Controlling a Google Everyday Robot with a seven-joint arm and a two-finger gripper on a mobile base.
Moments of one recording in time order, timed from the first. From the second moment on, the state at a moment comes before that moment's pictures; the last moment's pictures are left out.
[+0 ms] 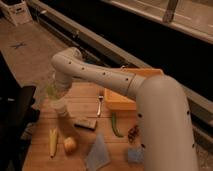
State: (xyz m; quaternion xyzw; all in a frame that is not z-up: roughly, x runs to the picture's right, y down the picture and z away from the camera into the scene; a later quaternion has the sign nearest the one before) arm -0.240 0.041 0.764 -0.24 -0.31 -0.32 0.86
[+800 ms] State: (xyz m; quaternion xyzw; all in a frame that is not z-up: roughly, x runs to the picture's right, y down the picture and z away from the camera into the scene) arm -0.228 0.062 0.787 -0.30 -0.30 -0.29 0.86
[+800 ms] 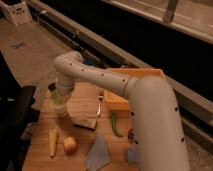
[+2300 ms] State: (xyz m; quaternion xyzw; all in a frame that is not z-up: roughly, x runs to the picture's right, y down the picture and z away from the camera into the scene) arm -0.229 0.076 0.804 -0.33 -0.30 -0.29 0.85
